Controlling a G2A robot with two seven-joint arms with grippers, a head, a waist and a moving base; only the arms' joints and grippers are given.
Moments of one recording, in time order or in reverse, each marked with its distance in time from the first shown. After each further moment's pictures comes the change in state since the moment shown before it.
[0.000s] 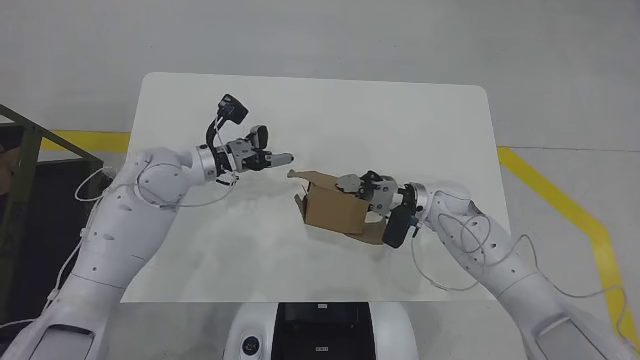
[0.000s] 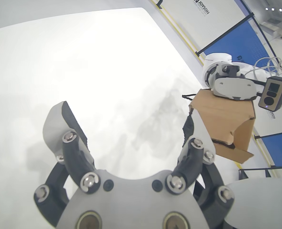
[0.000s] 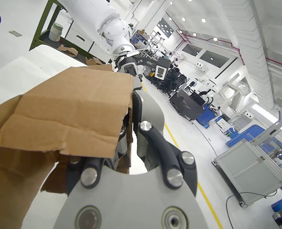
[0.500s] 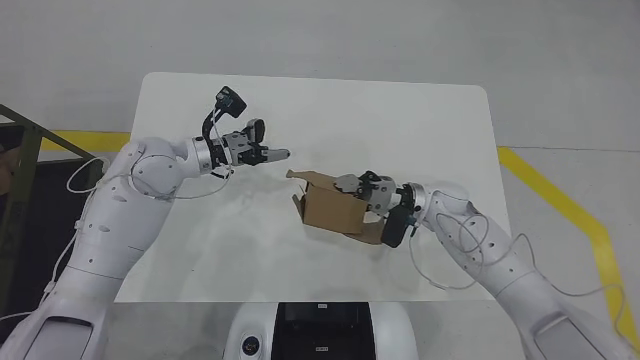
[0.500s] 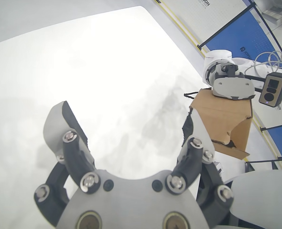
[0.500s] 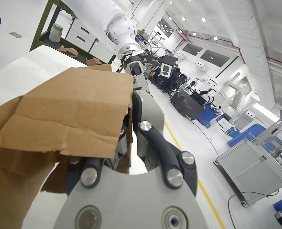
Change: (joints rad) left arm -0.025 0.004 -0.007 -0.002 0.043 -0.017 -0.019; right arm 0.008 -0.009 -0.012 0.014 0.011 -0.001 0.005
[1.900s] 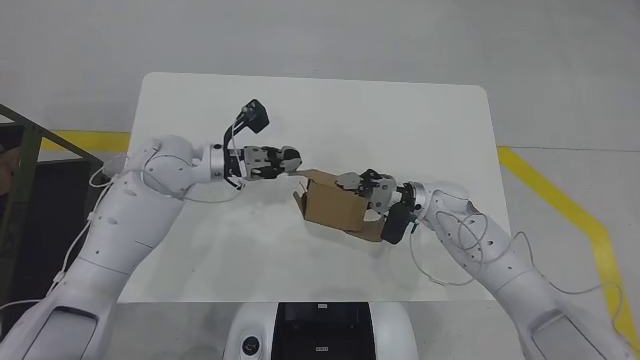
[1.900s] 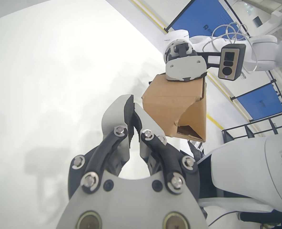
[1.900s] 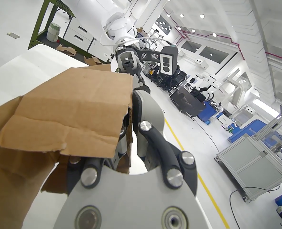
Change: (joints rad) left arm -0.059 0.002 0.116 0.016 -0.162 -0.162 -0.137; right arm 0.010 -0.010 -0.003 0.036 0.013 0.000 -0.007
